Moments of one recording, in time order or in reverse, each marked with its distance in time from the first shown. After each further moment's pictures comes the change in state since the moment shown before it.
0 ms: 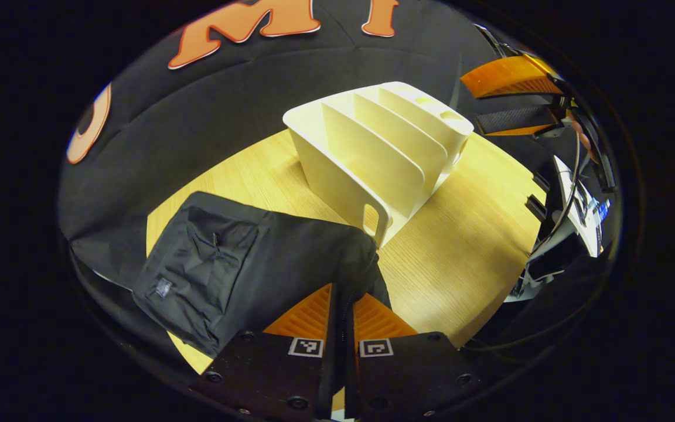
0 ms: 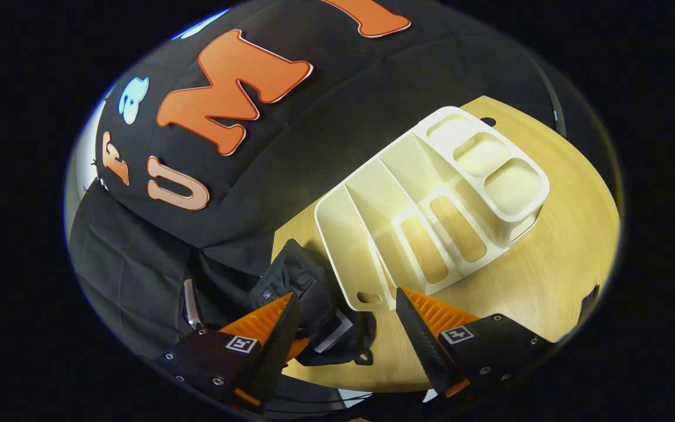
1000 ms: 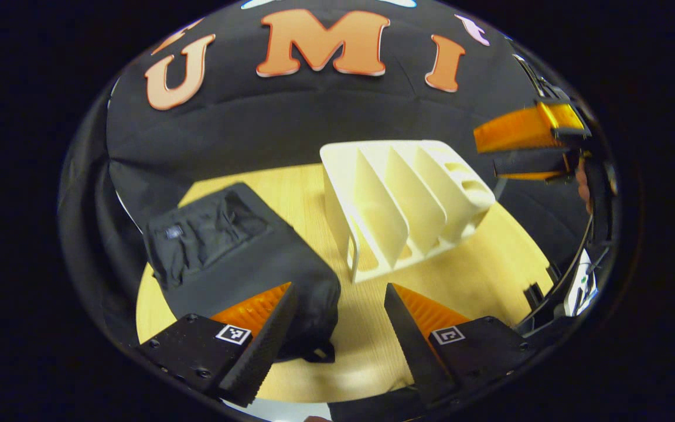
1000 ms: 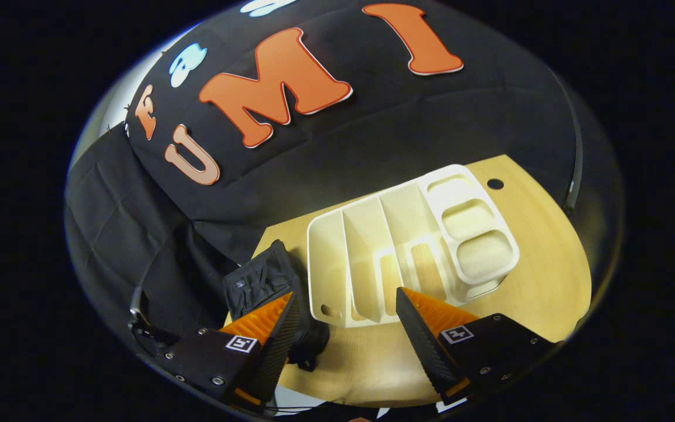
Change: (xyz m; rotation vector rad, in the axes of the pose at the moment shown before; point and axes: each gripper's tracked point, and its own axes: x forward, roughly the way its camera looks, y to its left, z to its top) left arm -0.059 -0.062 0.061 -0.336 -0.340 0.260; right arm -0.038 -0.026 0.046 -0.314 -0.165 -0.057
